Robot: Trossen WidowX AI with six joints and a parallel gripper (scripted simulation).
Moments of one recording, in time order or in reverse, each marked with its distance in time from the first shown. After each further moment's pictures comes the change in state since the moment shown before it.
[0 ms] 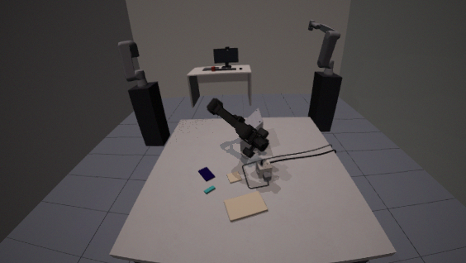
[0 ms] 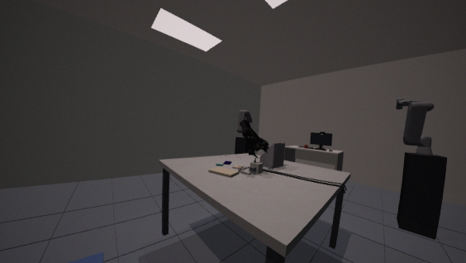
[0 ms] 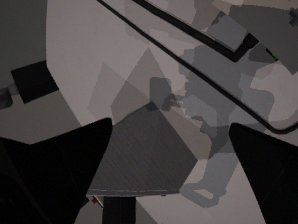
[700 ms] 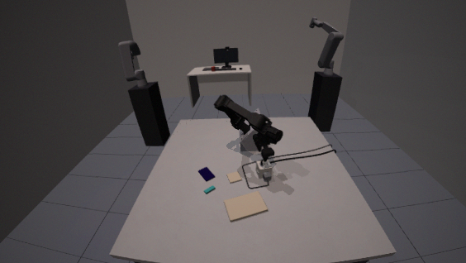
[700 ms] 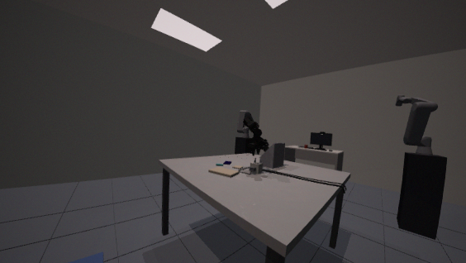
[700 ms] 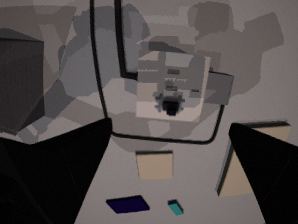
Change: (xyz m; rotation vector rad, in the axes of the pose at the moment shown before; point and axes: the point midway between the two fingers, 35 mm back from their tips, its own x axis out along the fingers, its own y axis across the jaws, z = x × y) arm -0.059 -0.023 0.072 -1.011 0.153 -0.631
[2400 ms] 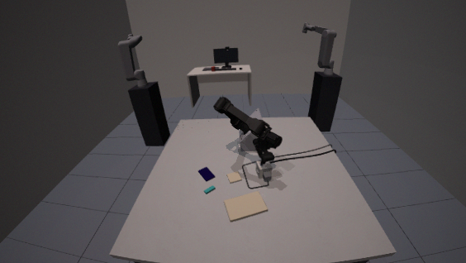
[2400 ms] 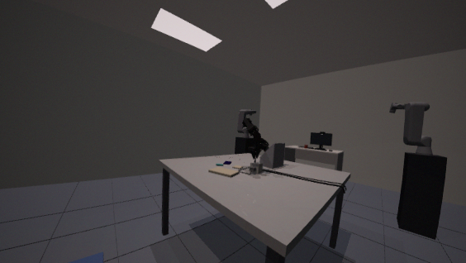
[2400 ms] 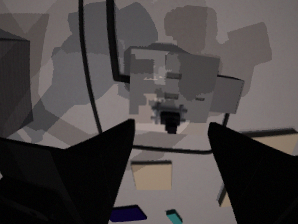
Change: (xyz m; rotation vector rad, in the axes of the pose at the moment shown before) arm 0.030 -0.002 0.000 -0.006 0.004 -0.005
